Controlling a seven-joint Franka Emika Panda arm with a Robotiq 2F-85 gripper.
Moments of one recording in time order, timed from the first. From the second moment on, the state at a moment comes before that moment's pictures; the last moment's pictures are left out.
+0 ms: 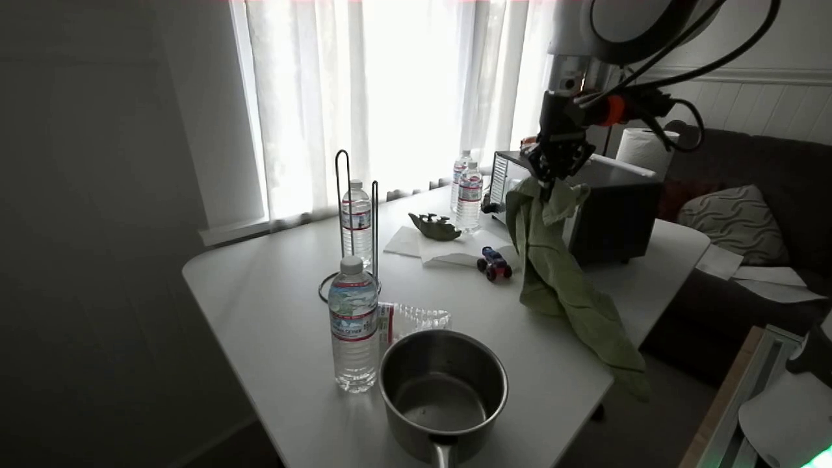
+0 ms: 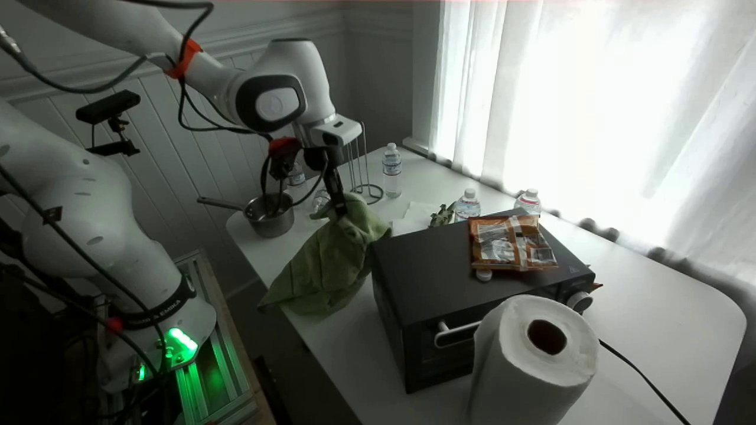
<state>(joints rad) -0.07 -0.36 -0.02 -2.73 -0.23 2.47 0.45</state>
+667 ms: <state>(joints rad) -0.13 -0.82 0.03 -2.74 -0.21 2.35 0.43</state>
